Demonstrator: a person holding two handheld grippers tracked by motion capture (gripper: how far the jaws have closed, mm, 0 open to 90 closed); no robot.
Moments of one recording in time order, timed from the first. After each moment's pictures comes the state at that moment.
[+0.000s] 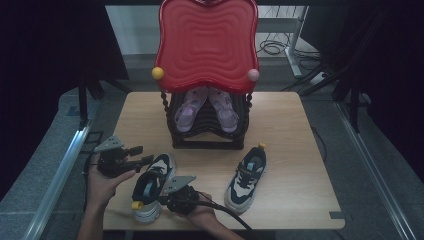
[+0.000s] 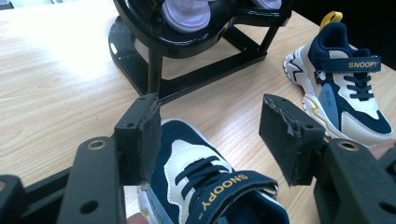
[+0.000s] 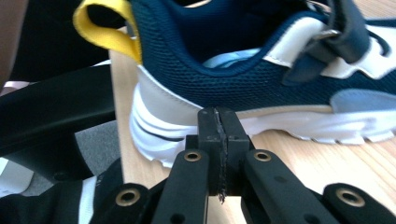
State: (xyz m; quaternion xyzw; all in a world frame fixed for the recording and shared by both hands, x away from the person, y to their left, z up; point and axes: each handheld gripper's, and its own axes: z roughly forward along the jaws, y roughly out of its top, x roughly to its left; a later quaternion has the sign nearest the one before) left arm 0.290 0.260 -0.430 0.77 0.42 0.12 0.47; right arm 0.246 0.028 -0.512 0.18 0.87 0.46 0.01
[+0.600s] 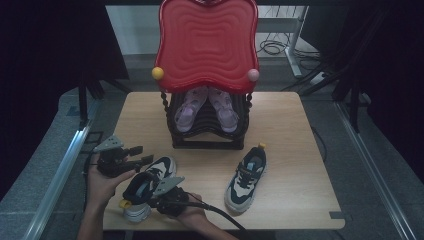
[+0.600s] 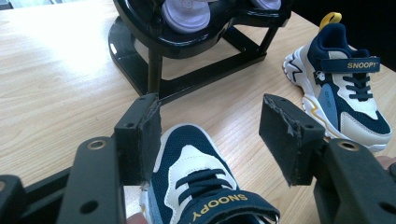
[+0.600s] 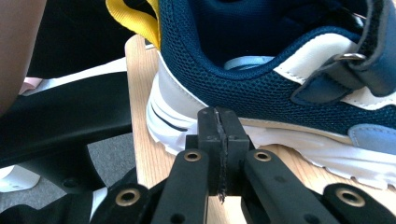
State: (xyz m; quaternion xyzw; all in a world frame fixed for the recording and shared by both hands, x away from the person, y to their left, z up) left arm 0.290 0.261 -0.429 0.77 0.42 0.12 0.47; right arm 0.244 0.055 -0.515 0.16 0.87 0.46 -0.01
